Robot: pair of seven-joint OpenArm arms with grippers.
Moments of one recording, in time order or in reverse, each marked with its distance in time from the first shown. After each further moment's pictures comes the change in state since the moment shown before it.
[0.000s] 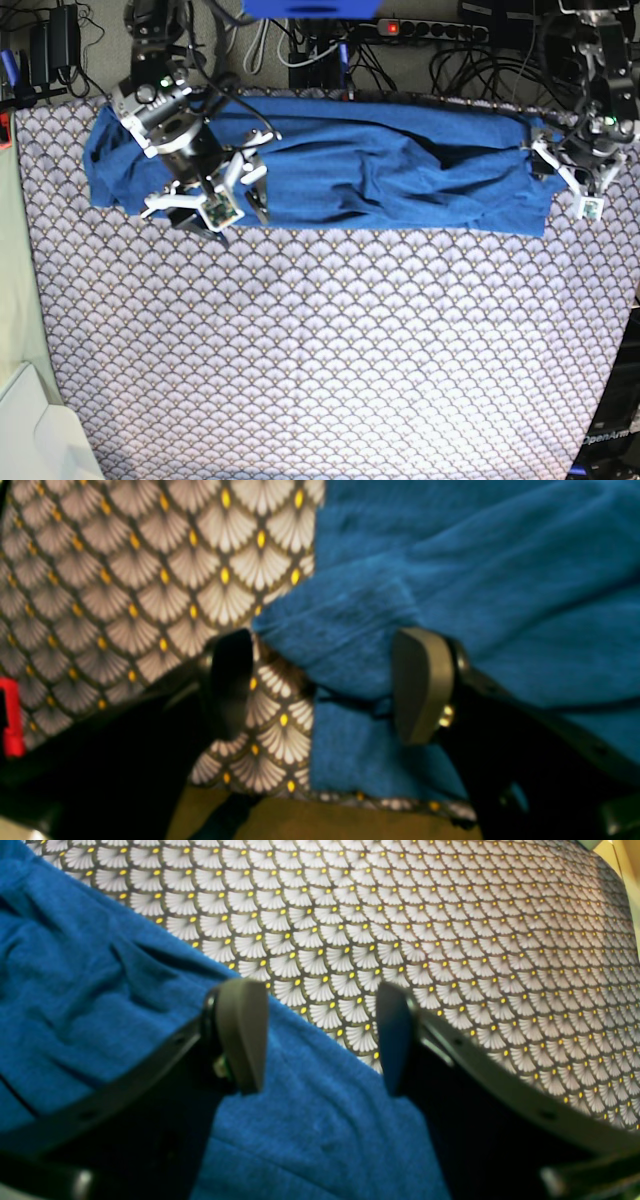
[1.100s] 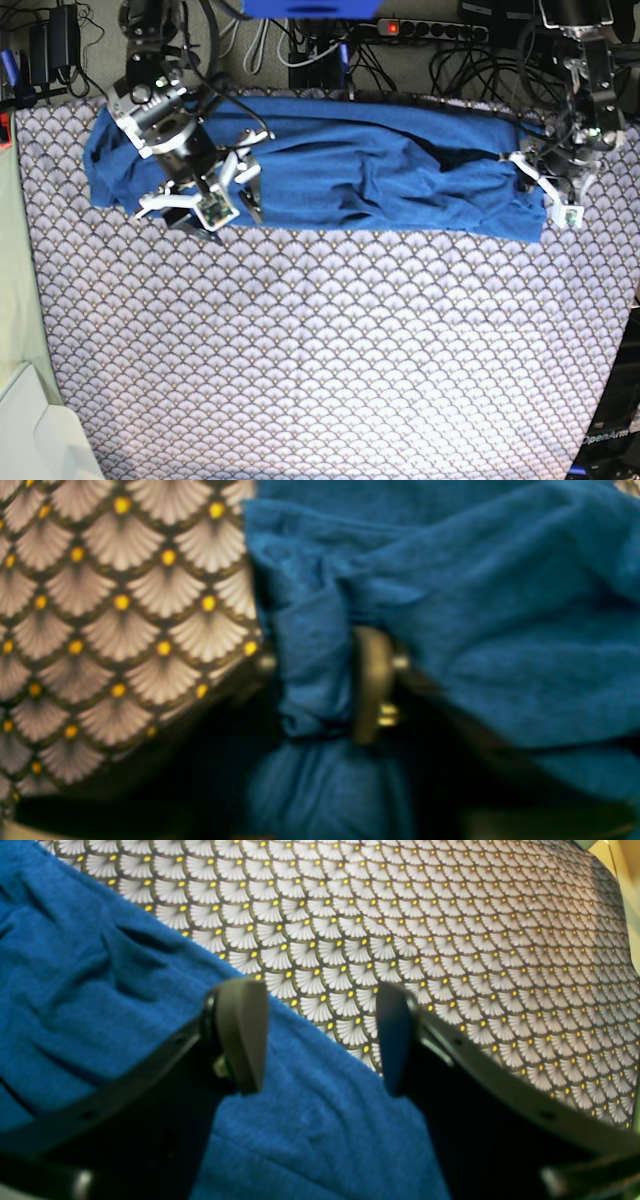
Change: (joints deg) left arm -3.6 3.5 2.9 -6.1 -2.5 -0.7 -3.2; right arm 0.0 1.4 0.3 0.0 -0.2 0.0 0.0
